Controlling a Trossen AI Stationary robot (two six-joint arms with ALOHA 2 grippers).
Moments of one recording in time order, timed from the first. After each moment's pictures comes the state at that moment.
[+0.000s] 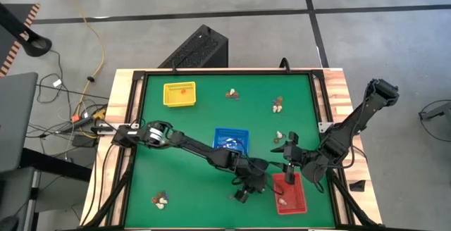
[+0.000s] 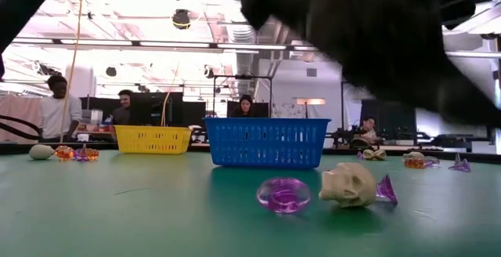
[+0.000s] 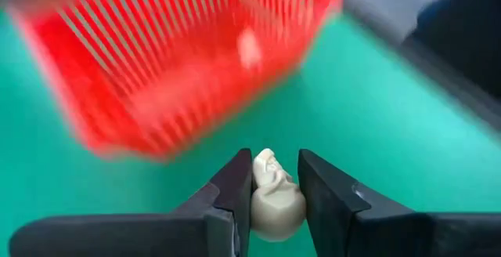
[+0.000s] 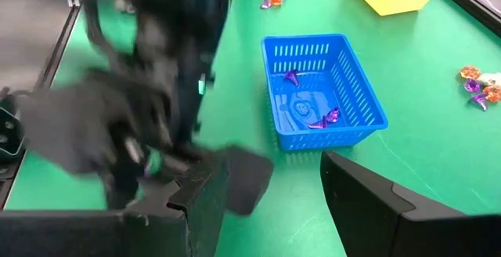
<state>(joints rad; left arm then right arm) -0.26 2.35 1.80 -0.05 0.26 0.22 0.78 1.10 0.73 -0.38 0.78 0.65</state>
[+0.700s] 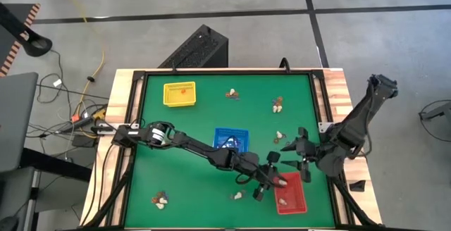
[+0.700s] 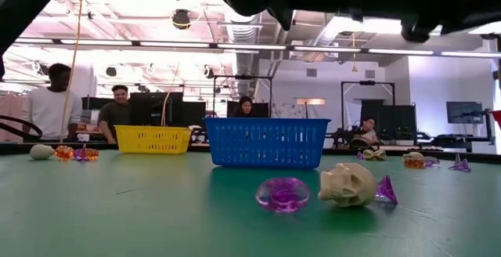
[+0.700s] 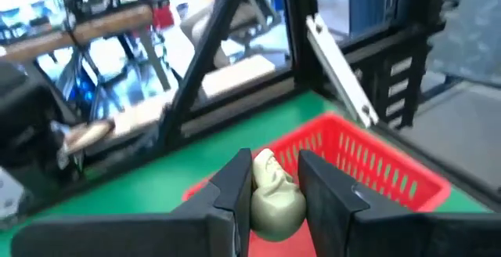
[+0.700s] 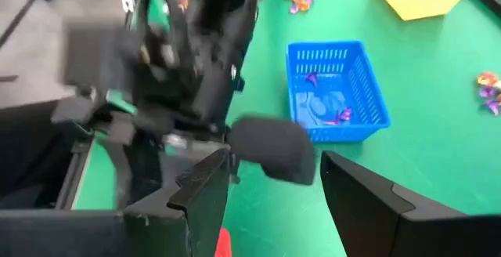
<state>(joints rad) -0.26 2.41 1.81 0.47 0.10 0.25 0.85 0.92 0.85 -0.65 0.73 0.67</state>
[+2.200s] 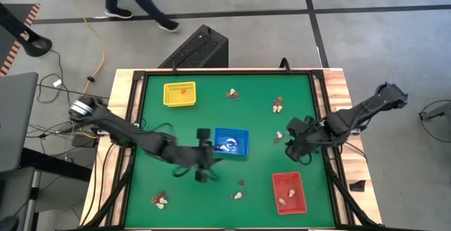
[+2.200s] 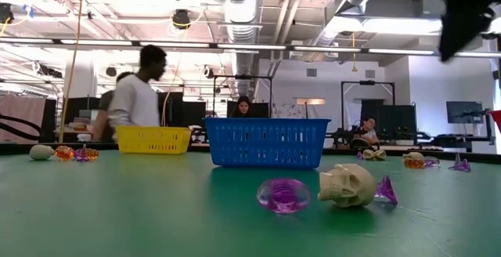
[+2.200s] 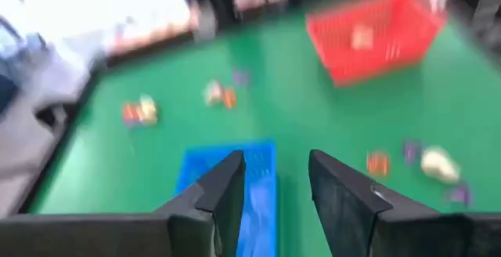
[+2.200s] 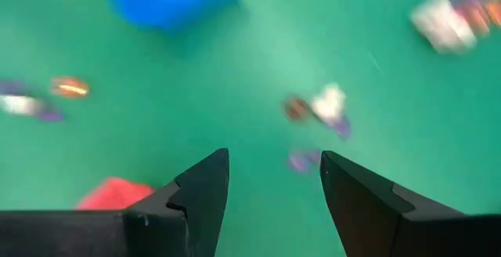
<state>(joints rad) -0.40 1.44 0.96 0.07 -0.48 0.12 0.45 1.05 0.95 -1.17 0.33 1.11</state>
